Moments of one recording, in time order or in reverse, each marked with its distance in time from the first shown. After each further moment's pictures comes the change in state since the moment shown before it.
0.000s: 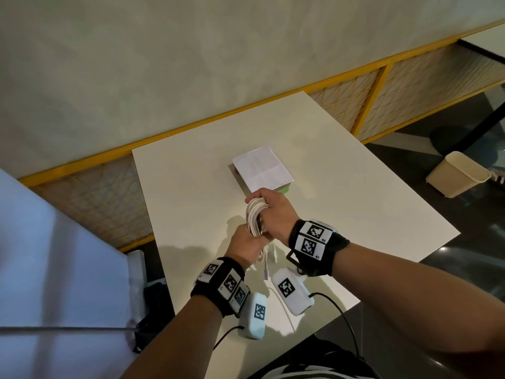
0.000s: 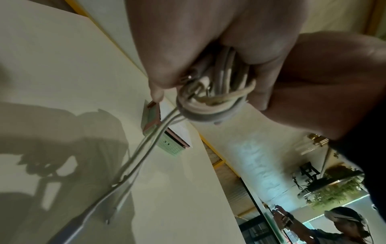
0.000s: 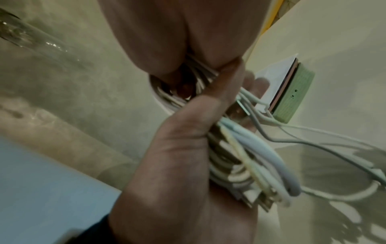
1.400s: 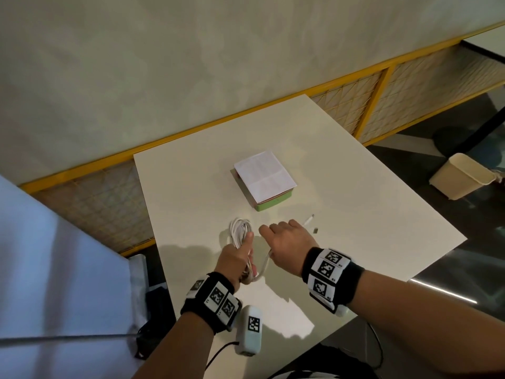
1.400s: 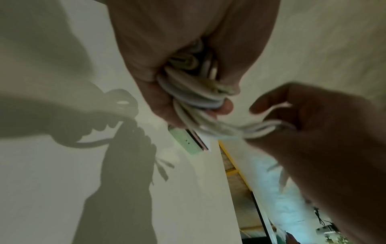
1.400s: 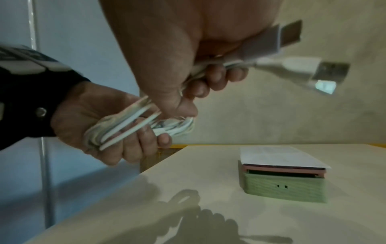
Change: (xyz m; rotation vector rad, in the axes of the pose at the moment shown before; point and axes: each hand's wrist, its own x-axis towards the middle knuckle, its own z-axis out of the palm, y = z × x) left_hand 0.015 -0.047 -0.016 -0.310 0.103 -0.288; right_hand -0.017 0.043 -0.010 -1.320 -0.142 -0.544
